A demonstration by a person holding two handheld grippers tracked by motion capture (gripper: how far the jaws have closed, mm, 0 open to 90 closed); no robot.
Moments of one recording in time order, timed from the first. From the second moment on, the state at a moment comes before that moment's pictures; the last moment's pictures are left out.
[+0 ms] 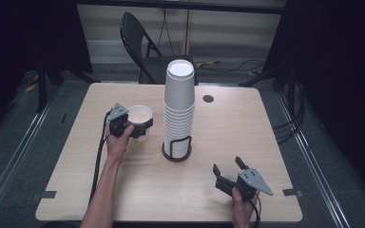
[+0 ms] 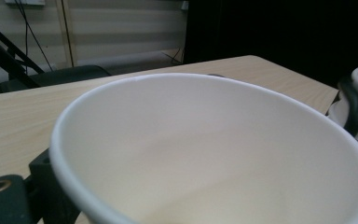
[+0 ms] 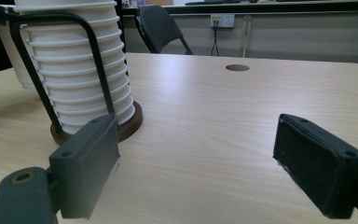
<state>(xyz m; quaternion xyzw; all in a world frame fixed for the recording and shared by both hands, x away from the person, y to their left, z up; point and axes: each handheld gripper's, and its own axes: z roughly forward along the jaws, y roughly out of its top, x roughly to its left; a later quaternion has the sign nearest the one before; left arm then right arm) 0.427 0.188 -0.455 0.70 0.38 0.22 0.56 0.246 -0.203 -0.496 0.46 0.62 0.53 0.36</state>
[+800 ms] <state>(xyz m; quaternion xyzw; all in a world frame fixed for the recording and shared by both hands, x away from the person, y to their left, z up) 0.431 0.187 -0.483 0.74 0.40 0.21 0.51 0.246 -0.202 -0.496 0.45 0.62 0.53 0.35</state>
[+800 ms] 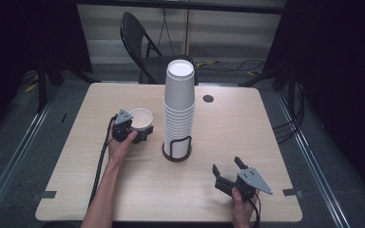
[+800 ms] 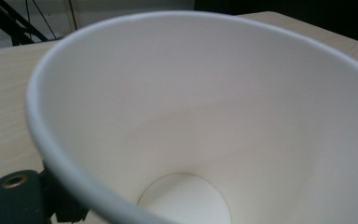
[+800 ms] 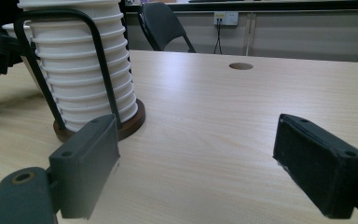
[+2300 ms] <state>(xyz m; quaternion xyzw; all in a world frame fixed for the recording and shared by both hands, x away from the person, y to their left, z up) 0.402 0.200 -0.485 0.76 0.40 0.22 0.46 0.247 -0.202 -0.495 0.45 0.63 0.53 0.35</state>
